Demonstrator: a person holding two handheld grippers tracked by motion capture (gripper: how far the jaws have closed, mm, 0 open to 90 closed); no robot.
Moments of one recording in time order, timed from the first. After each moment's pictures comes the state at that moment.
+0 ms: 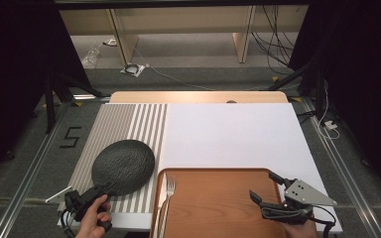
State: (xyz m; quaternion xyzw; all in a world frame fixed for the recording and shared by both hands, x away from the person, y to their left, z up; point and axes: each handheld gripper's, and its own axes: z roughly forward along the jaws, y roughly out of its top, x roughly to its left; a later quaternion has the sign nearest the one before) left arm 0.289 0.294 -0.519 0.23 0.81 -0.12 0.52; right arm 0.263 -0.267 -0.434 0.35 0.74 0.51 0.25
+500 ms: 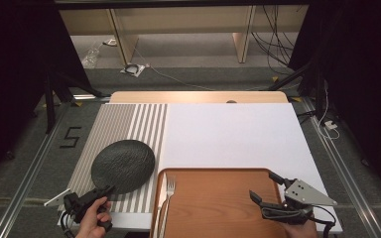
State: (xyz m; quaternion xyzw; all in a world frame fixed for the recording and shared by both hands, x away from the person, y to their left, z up) left arm 0.284 0.295 -0.523 0.20 0.82 -0.12 0.52; right arm 0.262 -0.267 -0.434 0.35 0.75 0.51 0.25
